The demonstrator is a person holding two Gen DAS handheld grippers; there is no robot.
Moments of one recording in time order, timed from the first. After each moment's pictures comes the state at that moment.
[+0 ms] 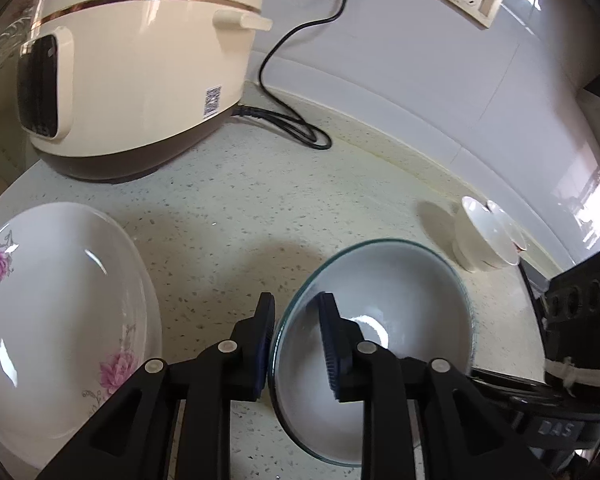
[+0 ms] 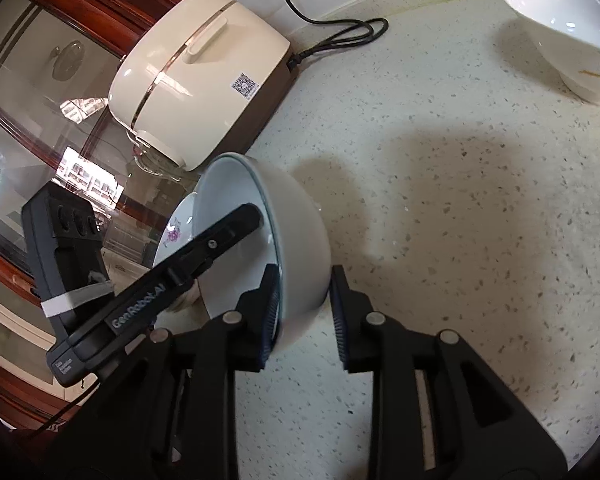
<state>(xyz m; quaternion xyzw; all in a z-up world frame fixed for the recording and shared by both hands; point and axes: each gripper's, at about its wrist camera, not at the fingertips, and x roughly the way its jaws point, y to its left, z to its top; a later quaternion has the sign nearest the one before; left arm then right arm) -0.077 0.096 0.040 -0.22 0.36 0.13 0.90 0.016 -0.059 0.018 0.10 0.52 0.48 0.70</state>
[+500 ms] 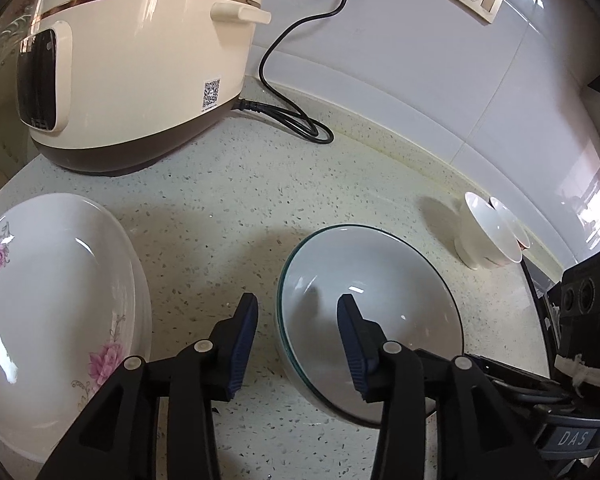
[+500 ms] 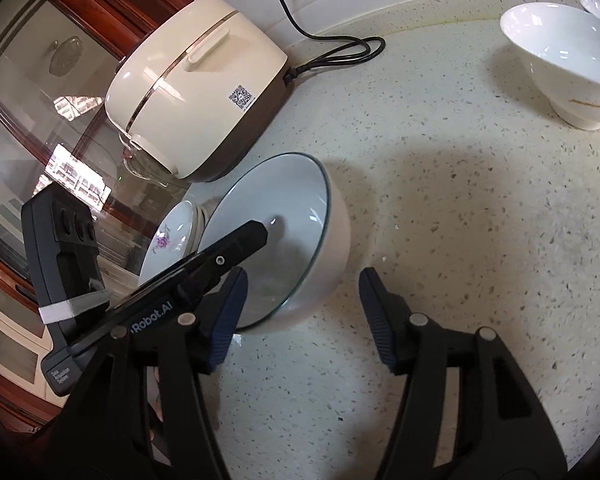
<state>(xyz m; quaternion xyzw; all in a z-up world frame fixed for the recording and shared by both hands) -0.075 0.091 0.037 -0.22 0.37 0.13 0.89 0.015 -0.063 0.024 0.08 0.50 0.47 0.72</state>
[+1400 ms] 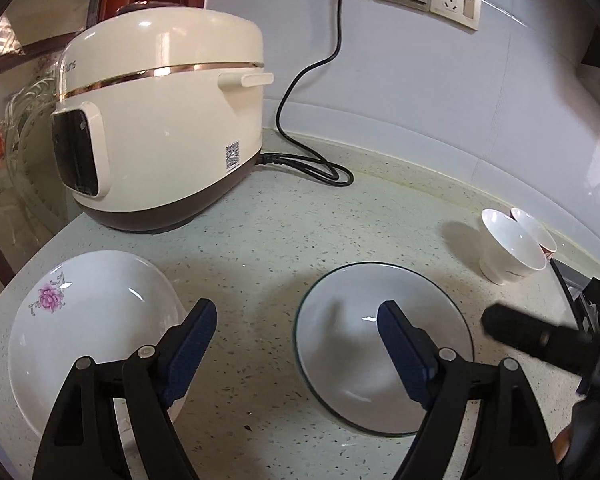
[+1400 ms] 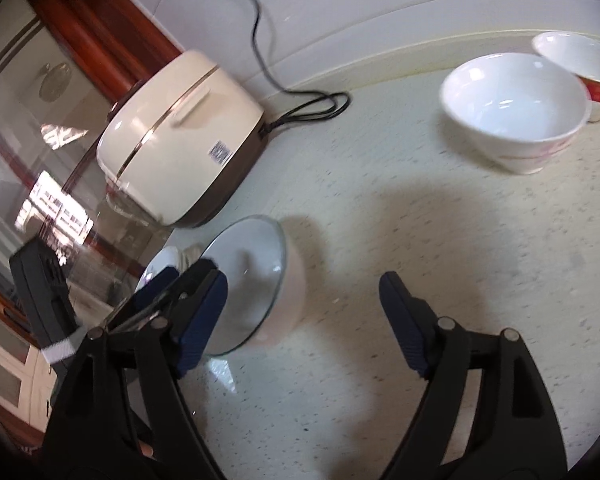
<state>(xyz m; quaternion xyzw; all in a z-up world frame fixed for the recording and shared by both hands) -0.083 0.072 0.055 -0.13 0.31 0.21 0.92 0.030 -0.100 0.047 0.11 0.44 0.42 0.78</state>
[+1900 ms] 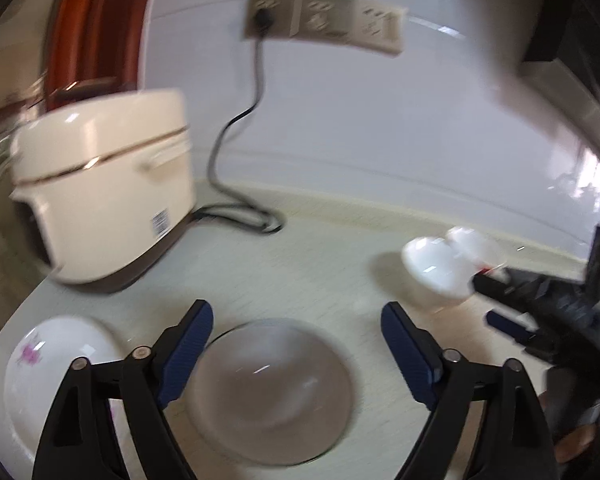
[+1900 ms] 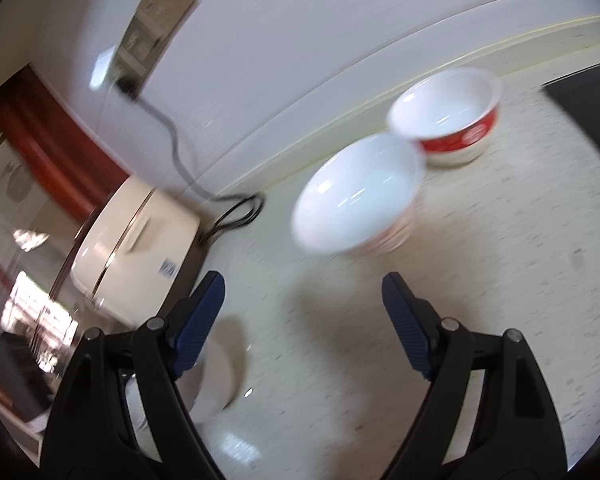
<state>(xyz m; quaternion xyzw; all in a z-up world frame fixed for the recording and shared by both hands) -0.061 0.015 0.105 -0.09 0.26 0.13 0.95 0.063 -0.192 0.056 0.23 0.38 0.30 0.84</state>
